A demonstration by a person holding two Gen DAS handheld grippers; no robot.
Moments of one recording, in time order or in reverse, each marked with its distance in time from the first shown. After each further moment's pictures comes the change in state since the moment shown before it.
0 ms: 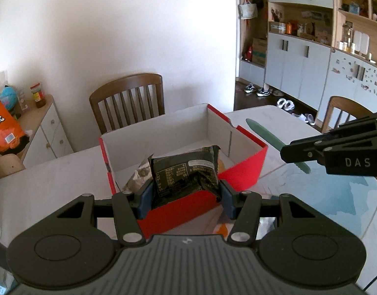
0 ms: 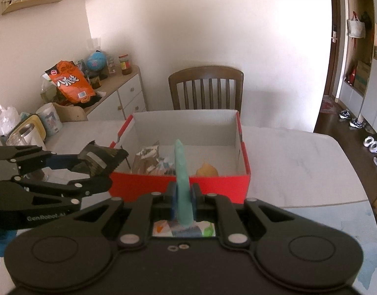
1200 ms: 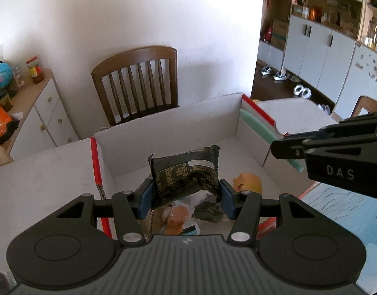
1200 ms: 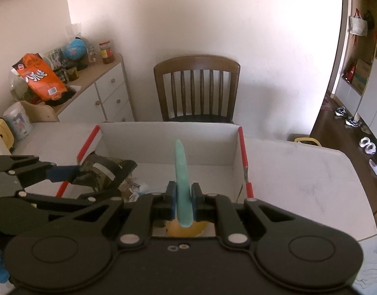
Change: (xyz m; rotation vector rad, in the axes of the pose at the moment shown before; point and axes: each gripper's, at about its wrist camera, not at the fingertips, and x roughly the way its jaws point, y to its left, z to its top) left arm 0.117 0.035 0.040 -0.057 0.141 0.033; right arm 0.112 -0.009 0.059 -0.015 0.078 -0.066
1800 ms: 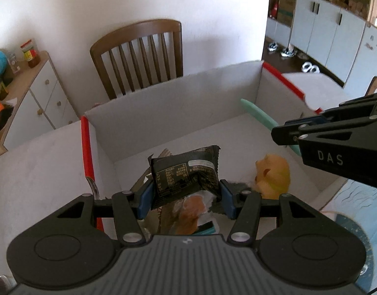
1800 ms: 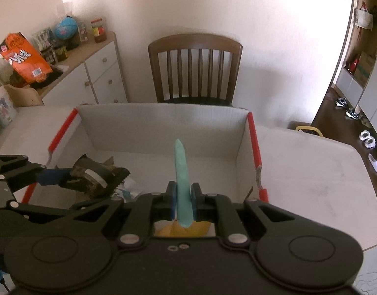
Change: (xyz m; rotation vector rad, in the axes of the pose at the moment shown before) left arm 0.055 0.010 -0.006 0.017 0.123 0.027; right arm 0.062 -0.001 0.007 -0.022 0.101 -0.027
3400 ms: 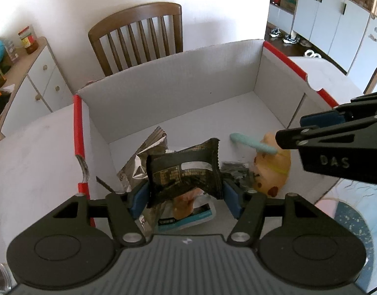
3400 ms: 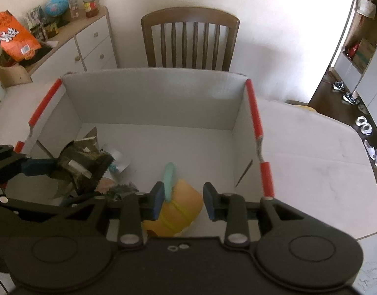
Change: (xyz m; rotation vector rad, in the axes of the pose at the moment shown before) left arm 0.005 -0.007 -0.006 -0.019 0.077 -0.004; right arm 0.018 -0.009 -0.010 0.000 0.112 -0.028
